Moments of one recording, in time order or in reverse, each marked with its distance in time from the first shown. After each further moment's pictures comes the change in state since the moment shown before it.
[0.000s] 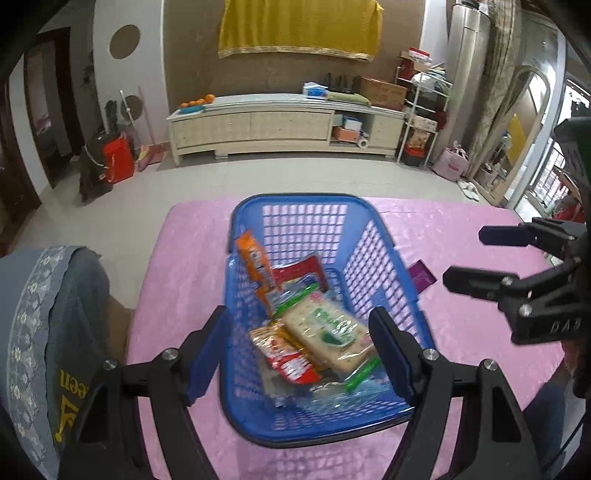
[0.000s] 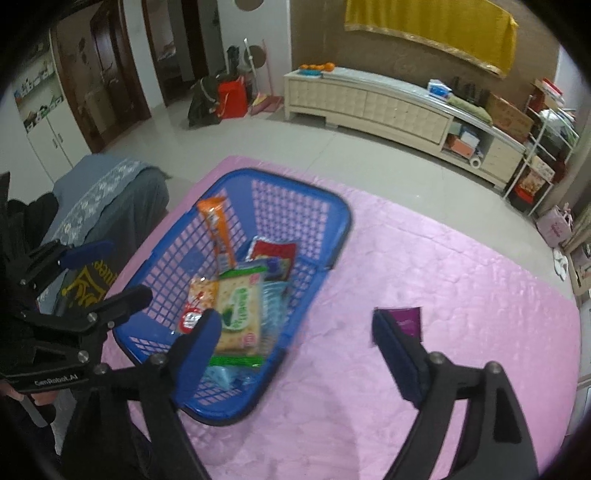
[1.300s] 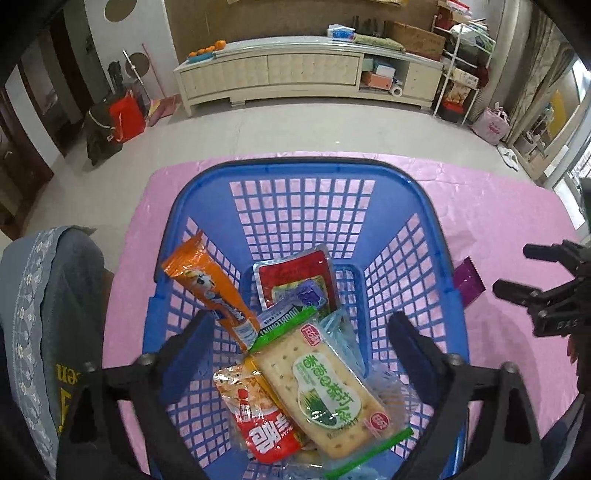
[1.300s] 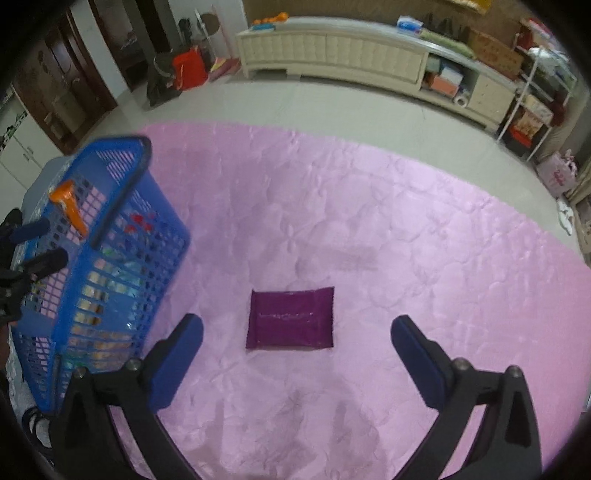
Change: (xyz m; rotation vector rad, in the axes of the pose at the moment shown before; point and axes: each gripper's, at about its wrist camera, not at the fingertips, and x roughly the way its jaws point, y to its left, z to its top) left arm 0.123 -0.026 0.042 -0.046 0.249 0.129; right arm 0.126 -0.147 -0.016 0.088 0.214 0.029
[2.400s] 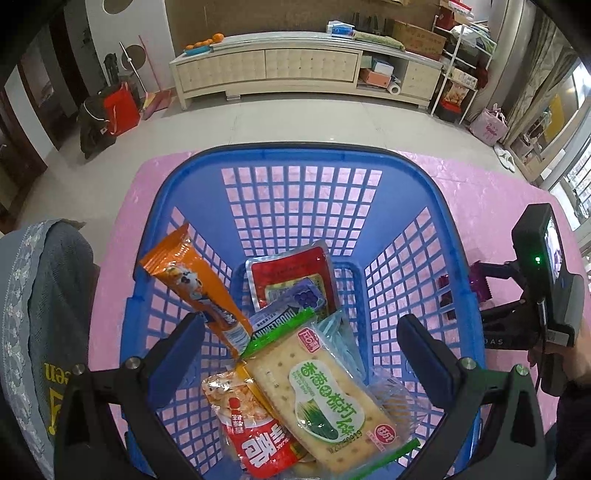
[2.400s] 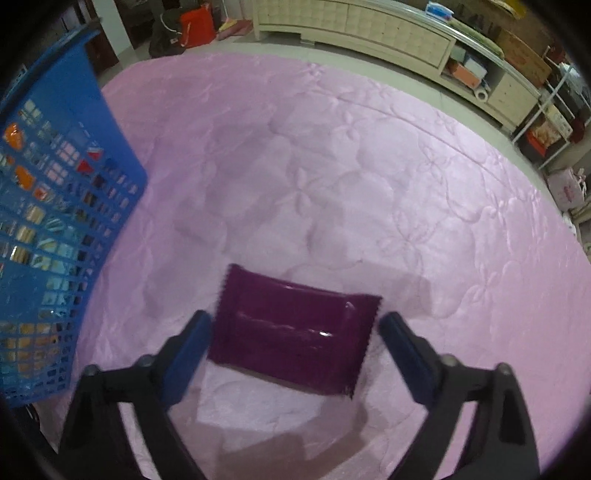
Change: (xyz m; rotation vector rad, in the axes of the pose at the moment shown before) left arm 0.014 0.005 0.001 -0.009 0.007 -0.039; right arm 0.061 0.027 -0.018 -0.118 0.076 -0.061
